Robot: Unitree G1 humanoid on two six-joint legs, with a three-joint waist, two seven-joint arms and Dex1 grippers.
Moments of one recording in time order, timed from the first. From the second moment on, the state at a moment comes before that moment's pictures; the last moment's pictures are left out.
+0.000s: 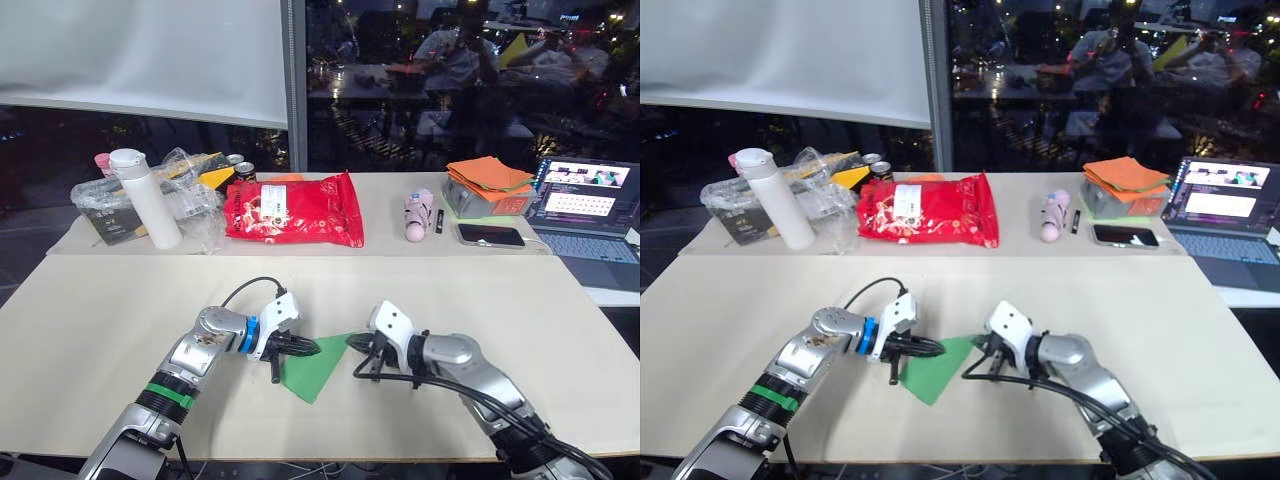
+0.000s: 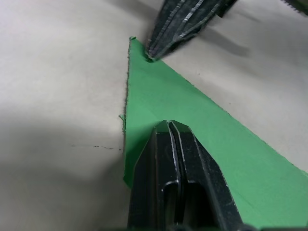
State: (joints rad) left arm -0.52 0.49 -0.31 0.24 -0.16 0.38 -1.19; right arm -0.29 -0.48 0.32 -0.09 0.10 0.37 0.78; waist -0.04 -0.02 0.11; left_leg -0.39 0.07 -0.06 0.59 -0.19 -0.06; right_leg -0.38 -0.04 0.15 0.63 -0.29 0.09
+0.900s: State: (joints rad) left arm -0.60 0.50 -0.33 0.36 -0.15 0.33 -1.27; right arm -0.13 -0.46 0.45 -0.37 0.17 0.54 0.84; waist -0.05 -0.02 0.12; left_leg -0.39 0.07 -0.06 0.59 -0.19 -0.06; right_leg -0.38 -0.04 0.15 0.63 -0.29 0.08
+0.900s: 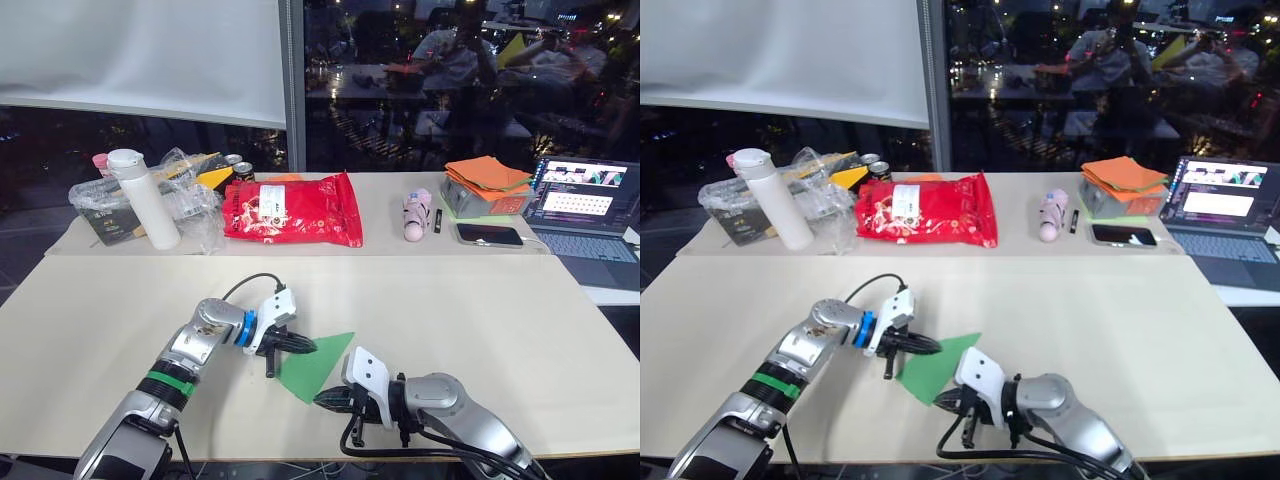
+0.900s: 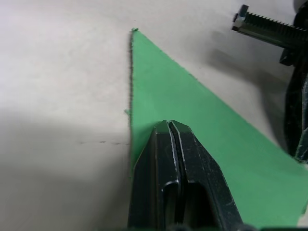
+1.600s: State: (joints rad) left arm -0.55 0.50 -0.28 0.33 -0.15 0.31 -1.22; right arm -0.33 -0.29 0.31 -0.05 0.10 0.51 0.61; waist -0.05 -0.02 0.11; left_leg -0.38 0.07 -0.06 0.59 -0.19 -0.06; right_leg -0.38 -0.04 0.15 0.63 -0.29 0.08
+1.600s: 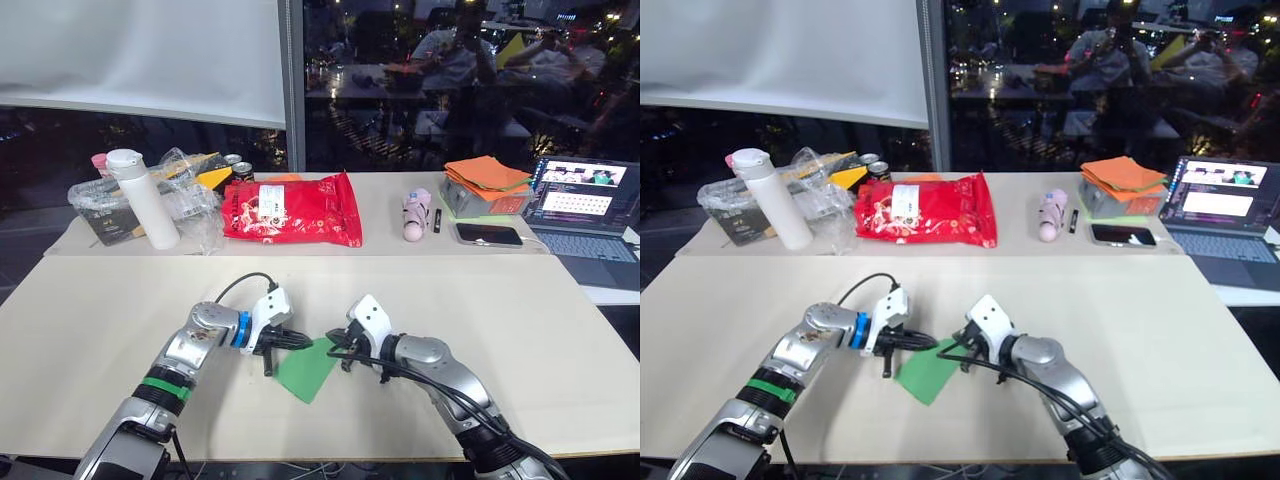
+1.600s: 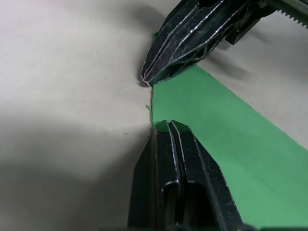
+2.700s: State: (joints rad) left arm -0.56 0.47 -0.27 0.37 -0.14 0.26 -1.21; right arm -0.28 -0.50 0.24 -0.26 0.18 0.58 0.75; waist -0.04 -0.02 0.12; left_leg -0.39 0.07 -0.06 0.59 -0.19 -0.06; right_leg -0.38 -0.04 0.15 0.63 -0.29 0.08
